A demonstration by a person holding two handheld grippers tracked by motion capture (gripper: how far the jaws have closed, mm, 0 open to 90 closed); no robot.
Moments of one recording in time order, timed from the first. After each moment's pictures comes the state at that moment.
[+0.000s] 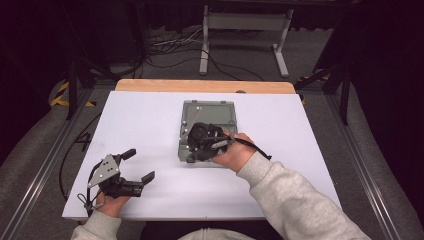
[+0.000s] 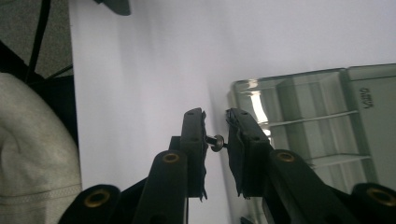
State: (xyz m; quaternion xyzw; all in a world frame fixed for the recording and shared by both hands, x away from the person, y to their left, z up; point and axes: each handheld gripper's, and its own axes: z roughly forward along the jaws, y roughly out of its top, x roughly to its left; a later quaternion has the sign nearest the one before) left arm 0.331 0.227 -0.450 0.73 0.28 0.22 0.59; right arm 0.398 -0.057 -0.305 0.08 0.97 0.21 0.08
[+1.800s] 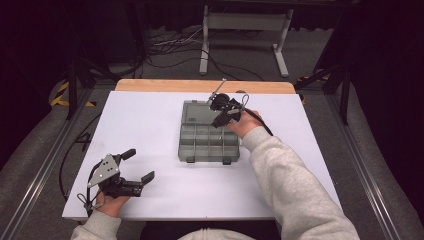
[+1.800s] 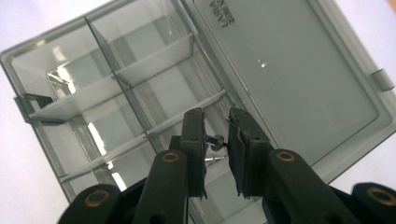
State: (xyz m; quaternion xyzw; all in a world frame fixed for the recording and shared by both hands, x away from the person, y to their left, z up) left arm 0.332 0.228 -0.451 0.73 0.28 0.22 0.59; right arm 0.529 -0.113 -0.358 0.25 0.95 0.18 0.09
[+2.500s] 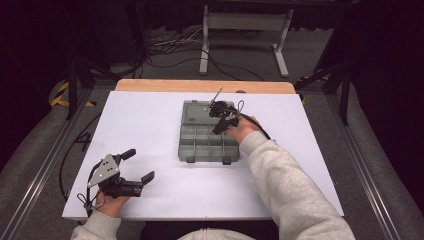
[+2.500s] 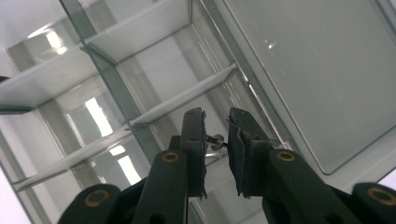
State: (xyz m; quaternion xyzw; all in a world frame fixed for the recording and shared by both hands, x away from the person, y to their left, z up) left arm 0.332 0.228 -0.451 0.73 0.28 0.22 0.59; right arm 0.535 -0.111 -0.390 0.25 0.95 0.15 0.07
